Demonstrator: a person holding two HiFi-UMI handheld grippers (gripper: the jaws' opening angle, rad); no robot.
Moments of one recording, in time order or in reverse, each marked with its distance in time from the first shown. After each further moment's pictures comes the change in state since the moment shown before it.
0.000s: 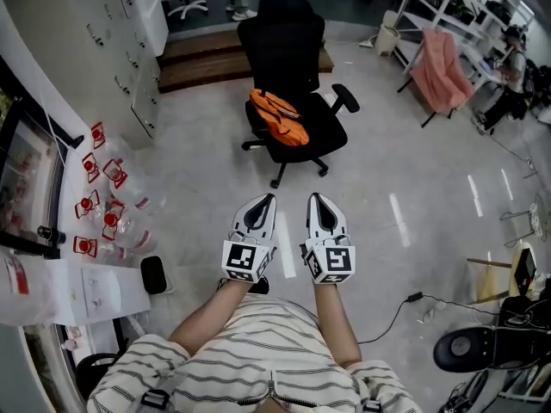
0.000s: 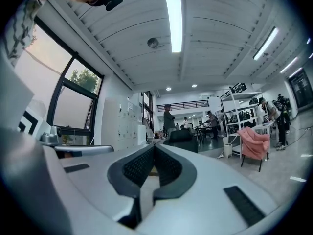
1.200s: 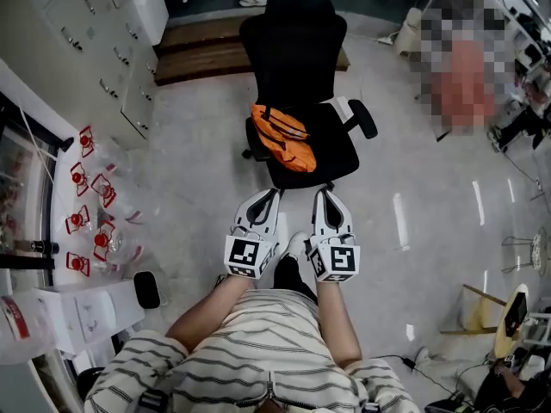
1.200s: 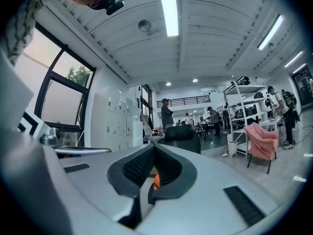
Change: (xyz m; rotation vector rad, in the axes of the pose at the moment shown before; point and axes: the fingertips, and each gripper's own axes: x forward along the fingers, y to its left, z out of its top) left arm 0.224 0.130 -0.037 -0.020 0.065 0.048; right arm 0.237 -0.109 -0.032 0.008 0.043 0.005
